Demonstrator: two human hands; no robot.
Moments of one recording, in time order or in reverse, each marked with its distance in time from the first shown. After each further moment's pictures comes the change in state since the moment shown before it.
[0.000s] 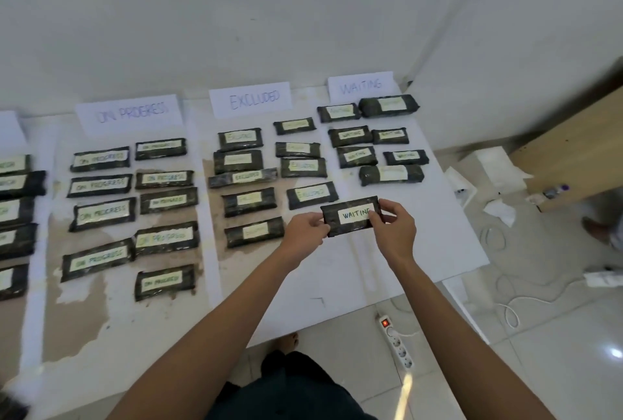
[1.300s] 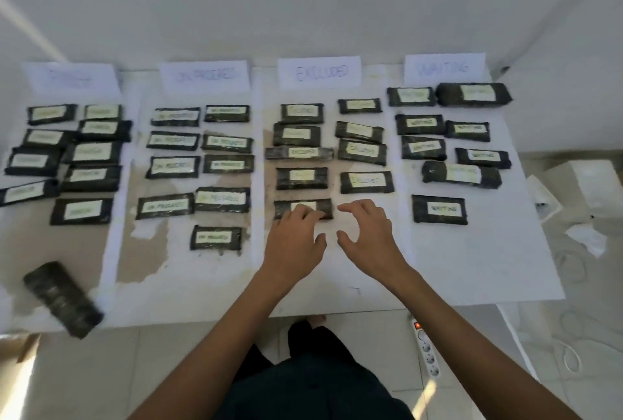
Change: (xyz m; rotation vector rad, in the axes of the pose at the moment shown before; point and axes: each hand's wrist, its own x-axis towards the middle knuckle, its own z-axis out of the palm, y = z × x) left_hand -0.059 -0.044 -0.058 0.878 0.408 0.283; right_hand -0.068 -0.042 0.061 -0.534 -0.681 -0.503
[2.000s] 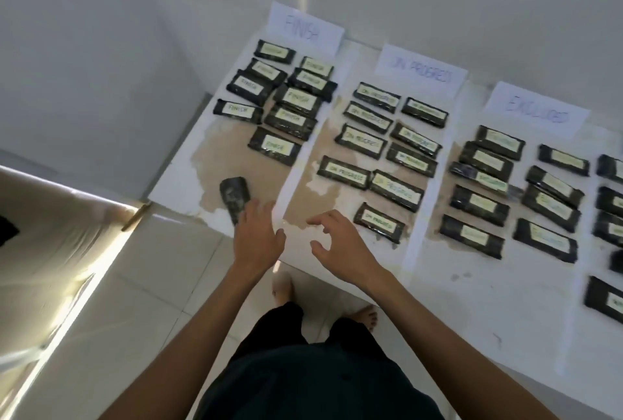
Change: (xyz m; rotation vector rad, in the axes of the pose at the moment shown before) left_hand -0.172 -0.298 -0.078 -0.020 0.223 -0.700; right_hand -0.007 -0.236 0.223 -0.019 -0.503 -0.394
